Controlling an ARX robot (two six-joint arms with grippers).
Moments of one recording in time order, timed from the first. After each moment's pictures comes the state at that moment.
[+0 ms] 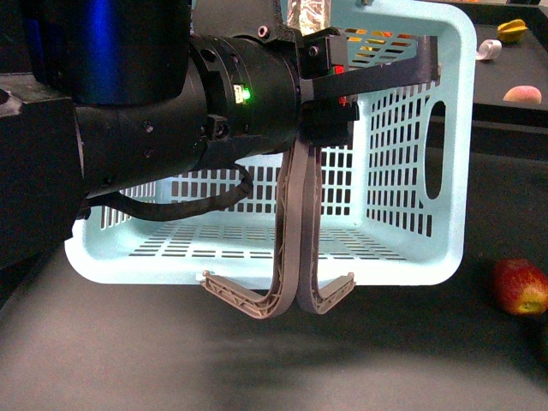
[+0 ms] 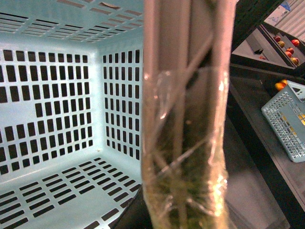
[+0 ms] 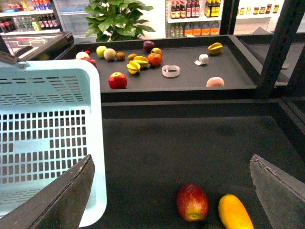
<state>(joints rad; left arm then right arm) -0.57 1.84 0.77 0.83 0.13 -0.39 -0.18 0.41 0.05 0.20 -0.08 0.05</state>
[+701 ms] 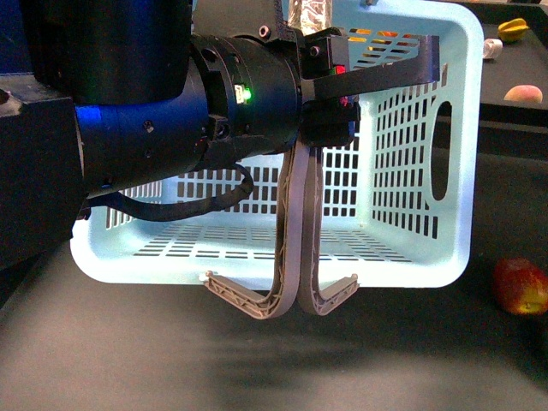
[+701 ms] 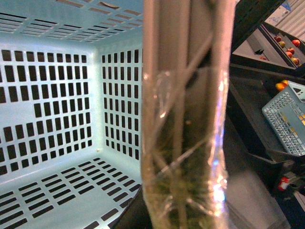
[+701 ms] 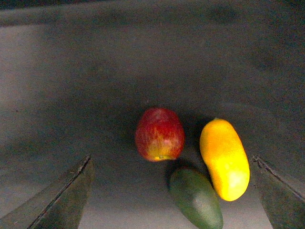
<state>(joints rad) -0.57 1.84 0.77 0.83 0.13 -0.39 -0.41 2.03 0.42 0.93 -0.22 -0.09</state>
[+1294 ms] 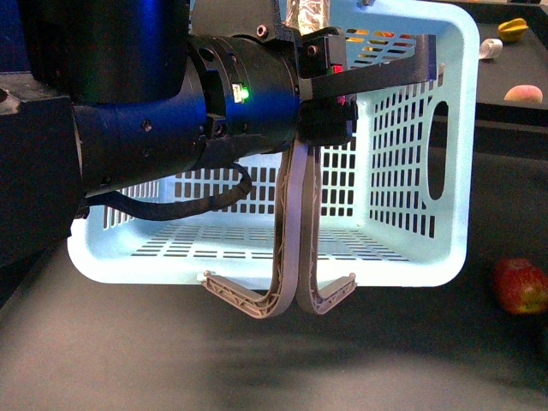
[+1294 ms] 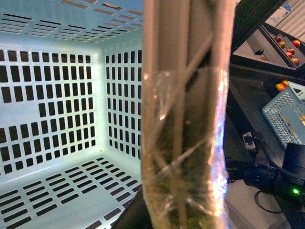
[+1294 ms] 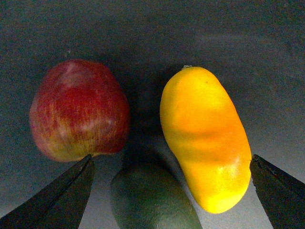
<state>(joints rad) -0.57 1.84 0.77 0.83 0.13 -0.39 -0.48 2.49 0.80 0.80 -0.14 -0.08</state>
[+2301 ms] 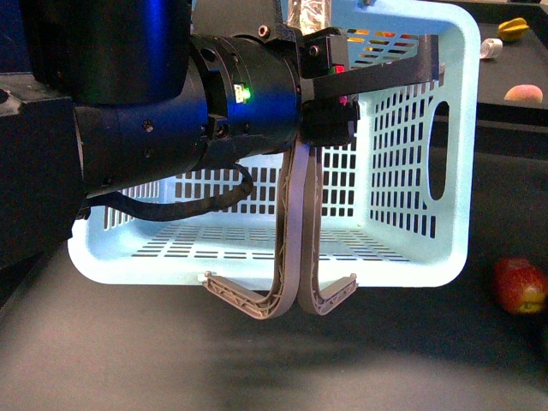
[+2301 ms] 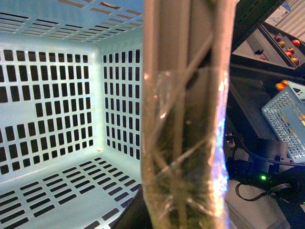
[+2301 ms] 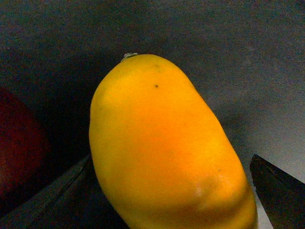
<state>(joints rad) -0.57 1.84 0.77 0.83 0.13 -0.39 -0.51 2.72 1.10 0.64 -0.07 -0.01</state>
